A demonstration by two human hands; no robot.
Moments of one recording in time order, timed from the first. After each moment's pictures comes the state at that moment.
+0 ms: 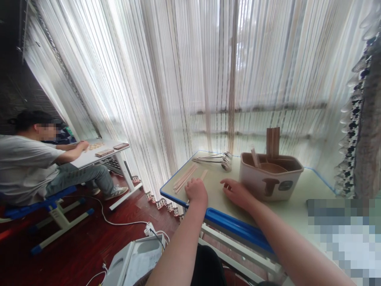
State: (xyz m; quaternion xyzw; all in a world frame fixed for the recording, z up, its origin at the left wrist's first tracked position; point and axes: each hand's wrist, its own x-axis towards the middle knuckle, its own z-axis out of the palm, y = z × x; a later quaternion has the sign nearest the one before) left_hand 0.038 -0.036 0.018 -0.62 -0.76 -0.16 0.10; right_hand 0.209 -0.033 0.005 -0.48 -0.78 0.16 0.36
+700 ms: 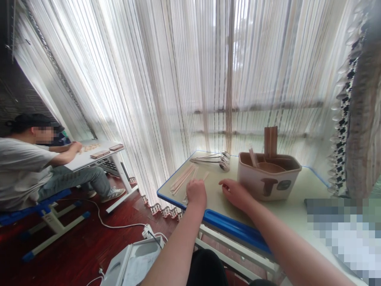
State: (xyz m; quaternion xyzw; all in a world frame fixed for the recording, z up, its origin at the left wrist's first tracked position) left_hand 0.037 -0.035 0.013 -0.70 -0.68 -0.18 0.12; right_hand 0.204 -0.038 0.015 -0.49 -0.79 0.11 0.36
